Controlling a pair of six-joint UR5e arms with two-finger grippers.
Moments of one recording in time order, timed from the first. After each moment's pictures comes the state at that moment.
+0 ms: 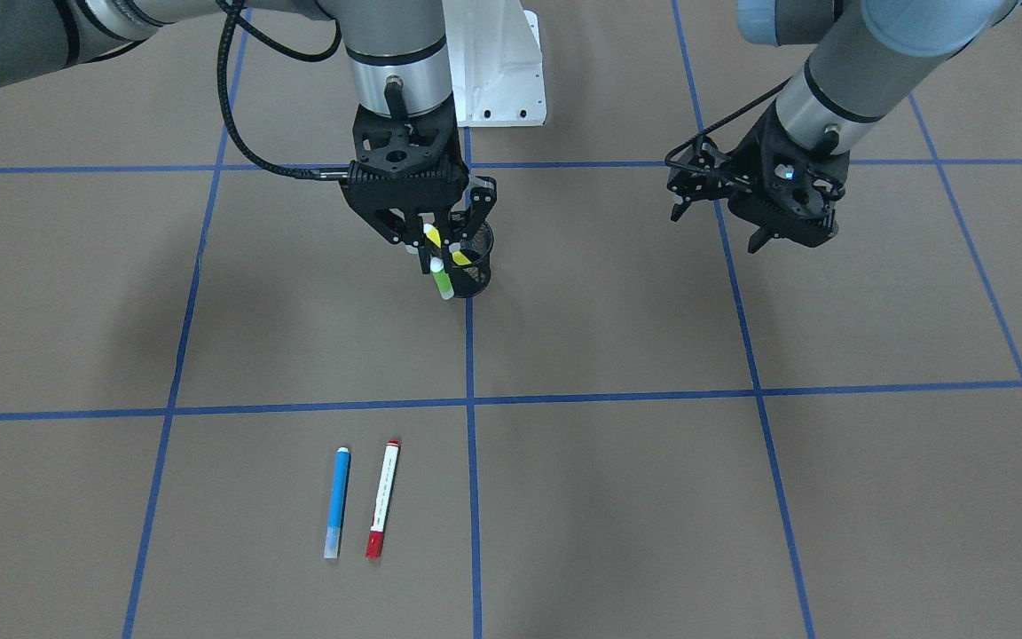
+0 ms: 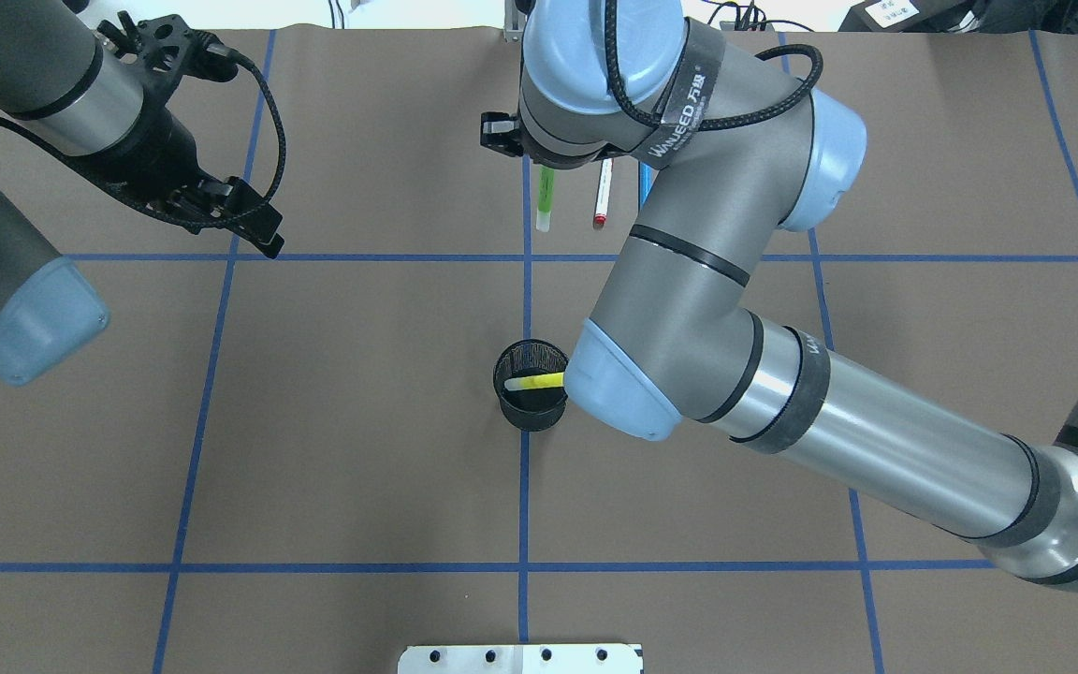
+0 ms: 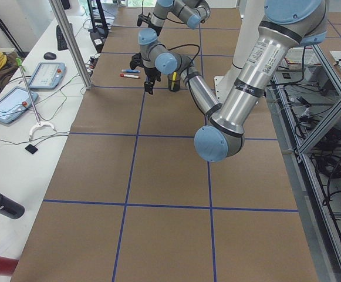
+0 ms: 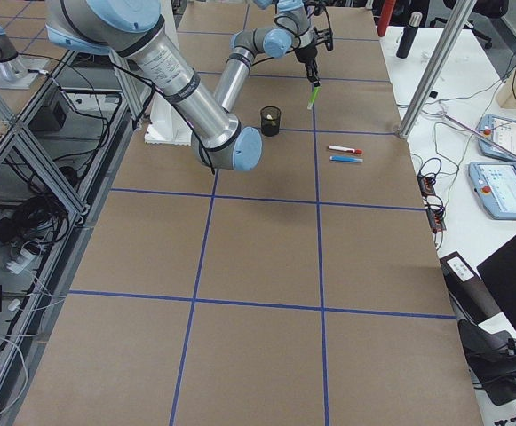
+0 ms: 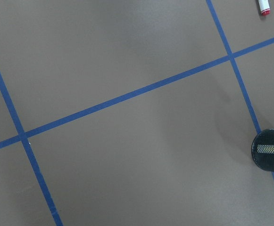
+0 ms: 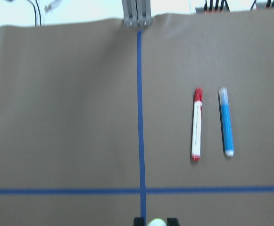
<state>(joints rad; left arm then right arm) -0.93 -2.06 -1.95 -1.42 -2.29 -0.54 0.65 -0.66 1.66 -1.63 1.59 1.18</state>
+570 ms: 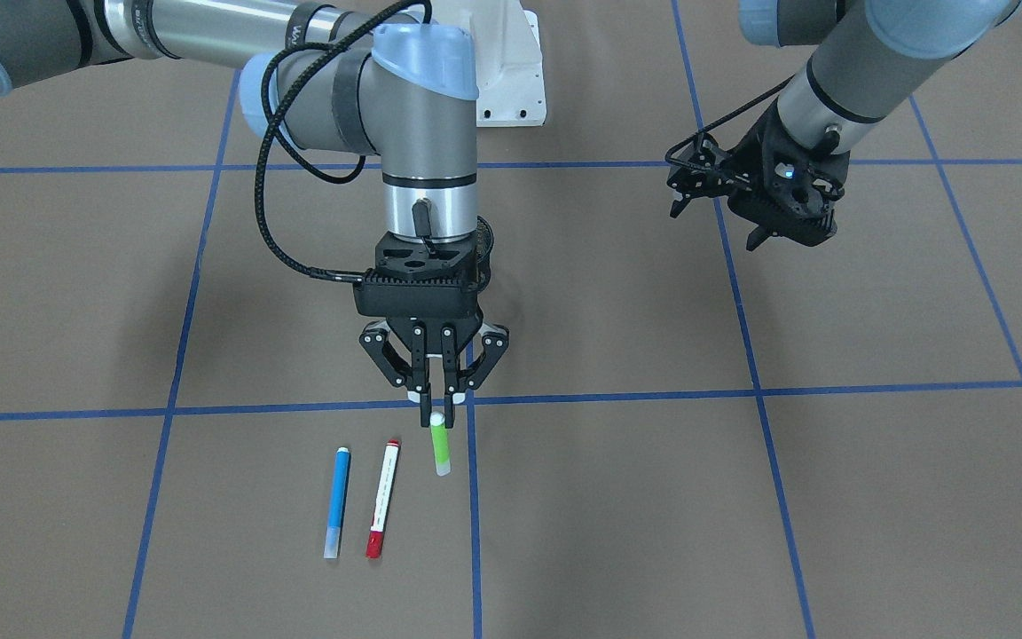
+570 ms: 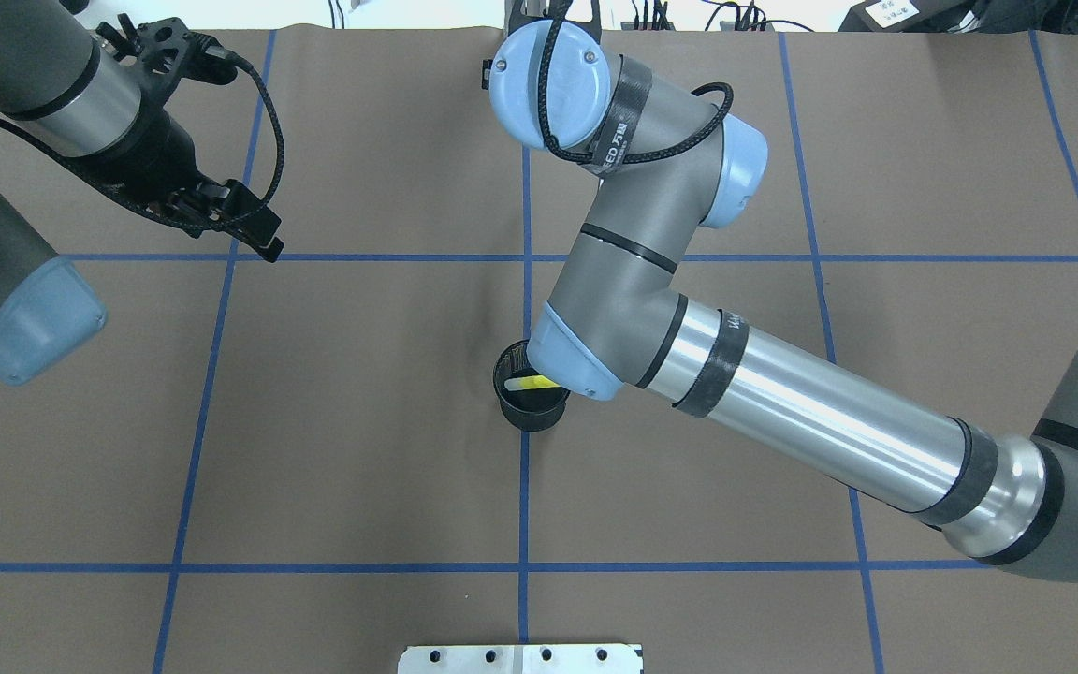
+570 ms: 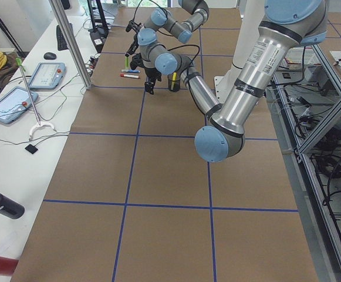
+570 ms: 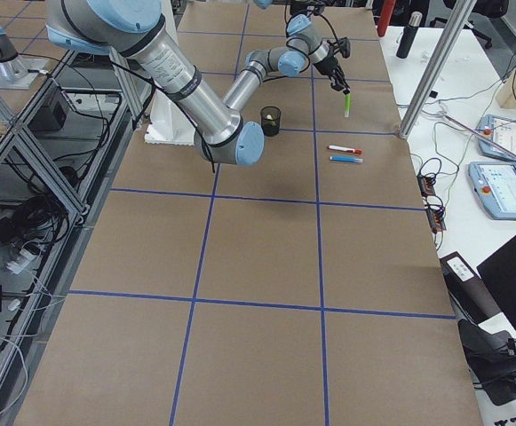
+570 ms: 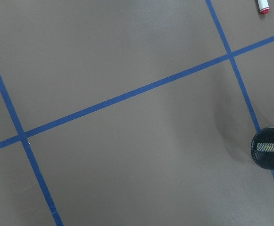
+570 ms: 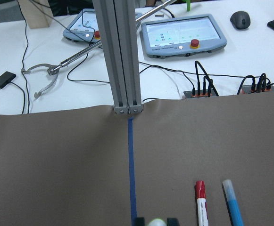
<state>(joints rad) -0.94 -2.05 -1.95 -1.42 -2.32 -0.52 0.64 -0.61 1.38 -1.38 1.27 1.22</state>
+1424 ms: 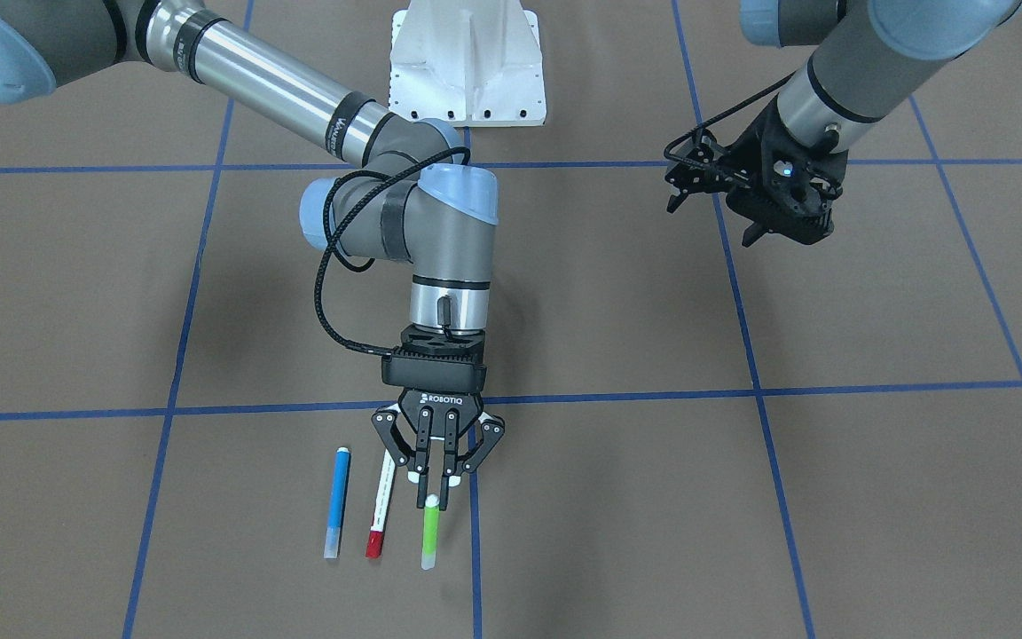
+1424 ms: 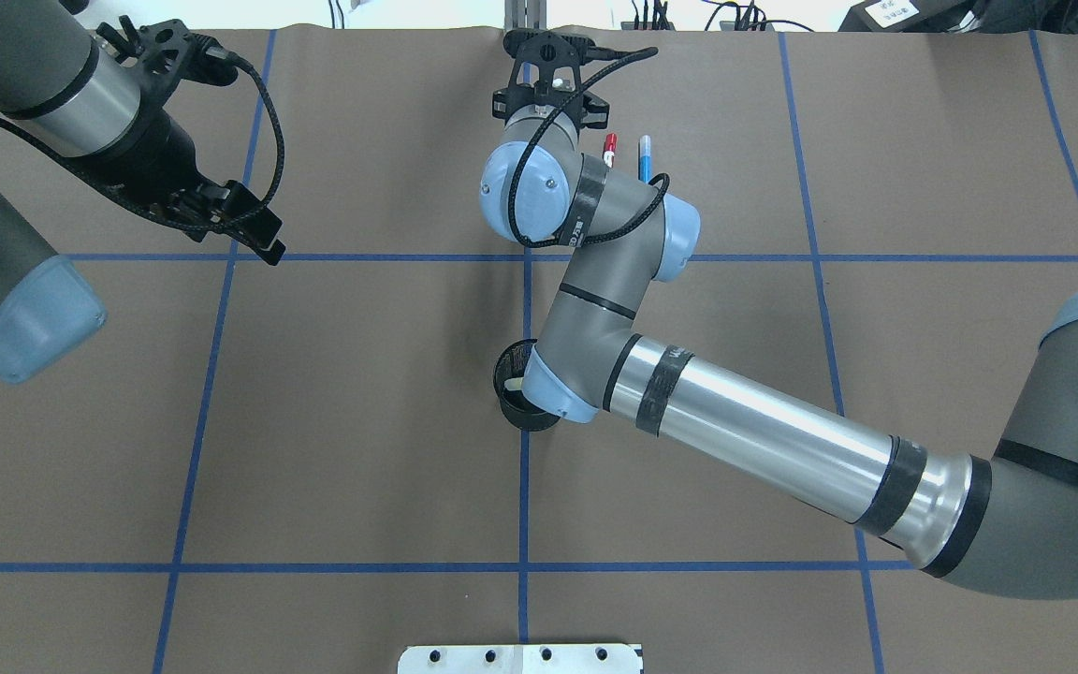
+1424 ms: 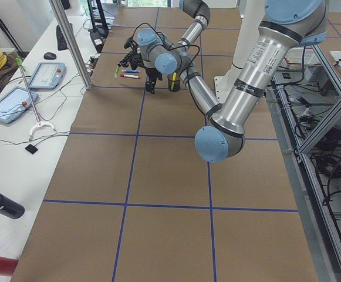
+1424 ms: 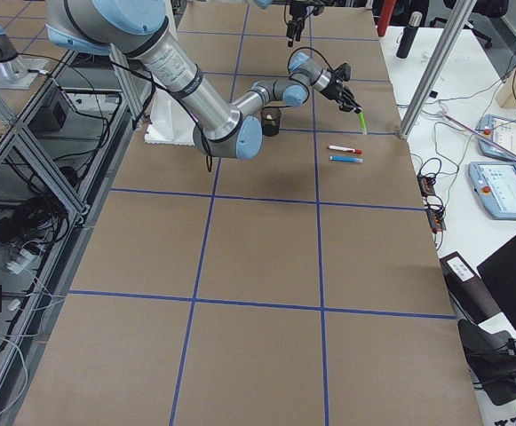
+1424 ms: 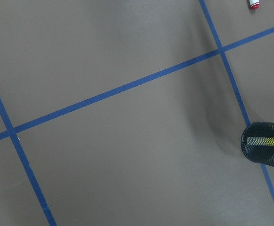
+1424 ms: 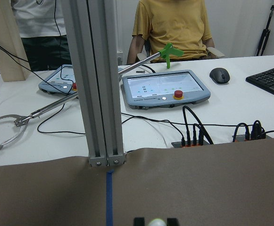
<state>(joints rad) -0.94 -2.05 -1.94 -1.42 -2.34 -0.52 0.57 -0.57 1.05 -1.08 0.97 1.25</state>
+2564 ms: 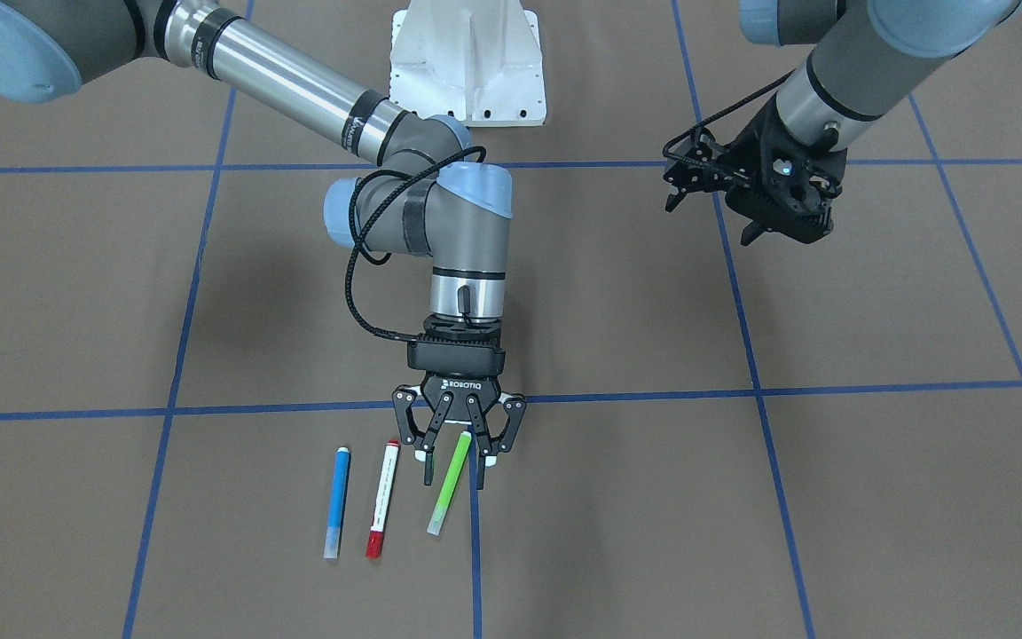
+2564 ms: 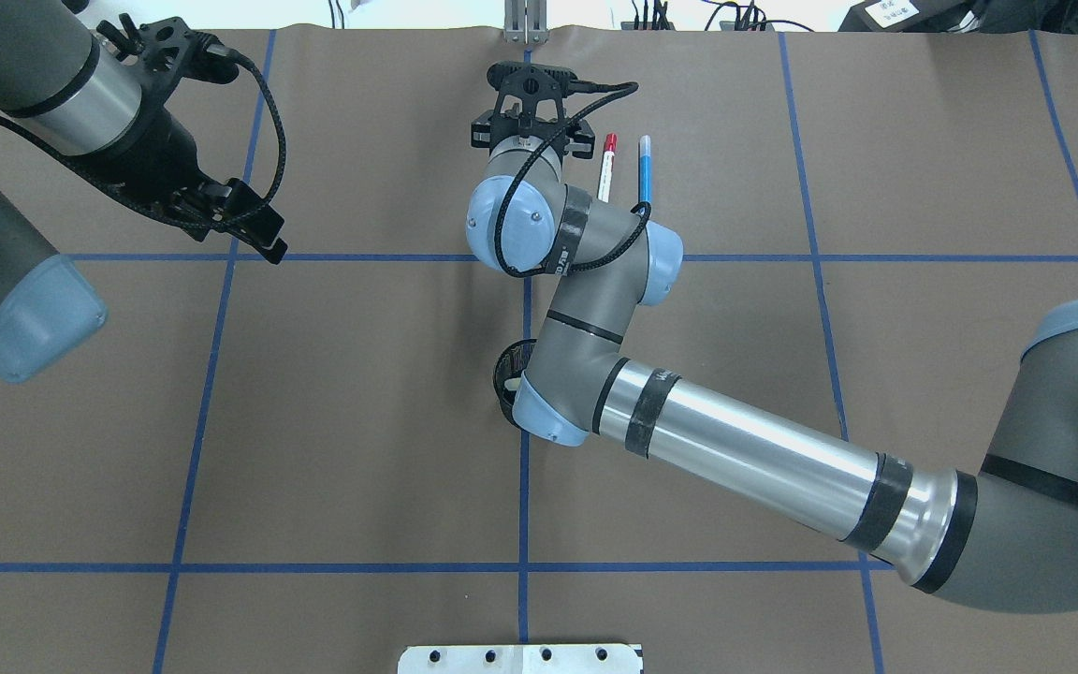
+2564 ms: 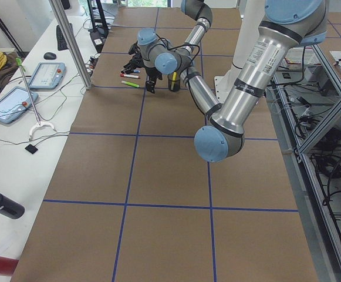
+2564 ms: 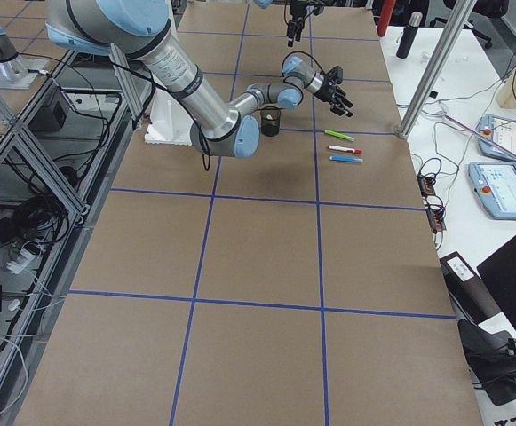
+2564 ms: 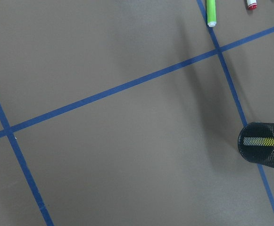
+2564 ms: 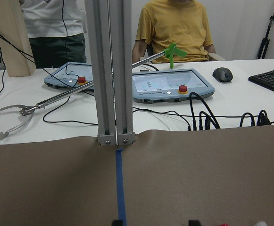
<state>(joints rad) -0.94 -2.06 -1.95 -1.42 -2.34 -0.54 0.56 -0.57 1.04 -1.04 1.02 1.26</state>
